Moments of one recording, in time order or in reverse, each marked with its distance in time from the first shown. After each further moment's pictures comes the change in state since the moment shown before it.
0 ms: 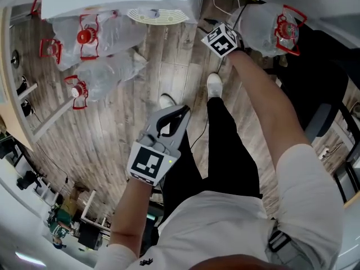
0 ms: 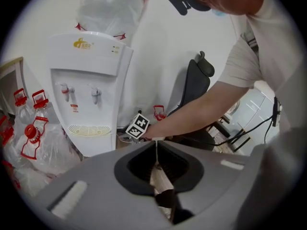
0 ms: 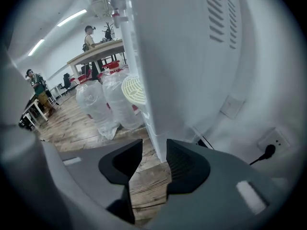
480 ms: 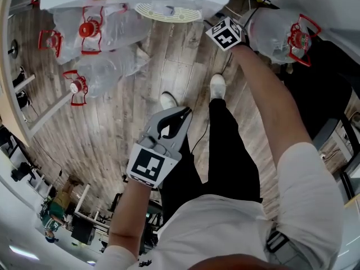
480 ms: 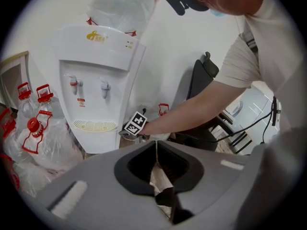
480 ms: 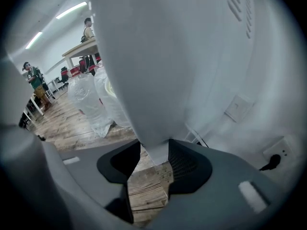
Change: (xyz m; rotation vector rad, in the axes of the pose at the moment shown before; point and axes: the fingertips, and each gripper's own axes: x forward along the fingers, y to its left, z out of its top) left arm -0.002 0.031 -0.016 -0.031 -0.012 0.020; right arm 0.048 -0.017 0.007 -0.028 0.044 -0.040
